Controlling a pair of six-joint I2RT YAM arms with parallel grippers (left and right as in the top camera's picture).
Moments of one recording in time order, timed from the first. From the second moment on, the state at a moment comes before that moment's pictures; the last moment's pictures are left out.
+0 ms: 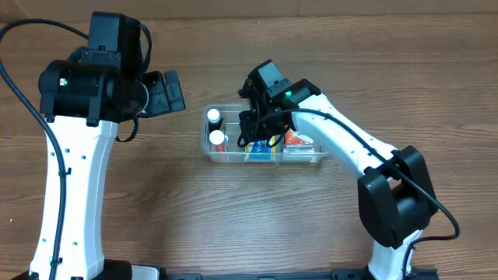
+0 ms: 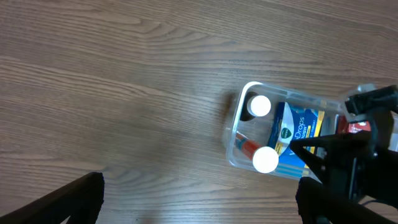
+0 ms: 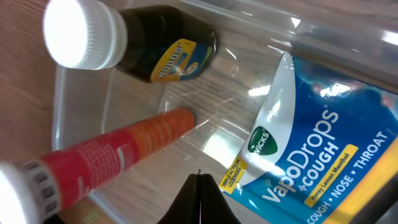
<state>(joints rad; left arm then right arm) -0.14 1.58 1.93 -1.48 -0.04 -0.37 0.57 1.99 1.56 -0.82 -0.39 0.31</state>
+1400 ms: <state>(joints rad) -0.14 1.58 1.93 -1.48 -0.04 -0.37 0.62 2.09 1.56 -0.80 -0.19 0.37</state>
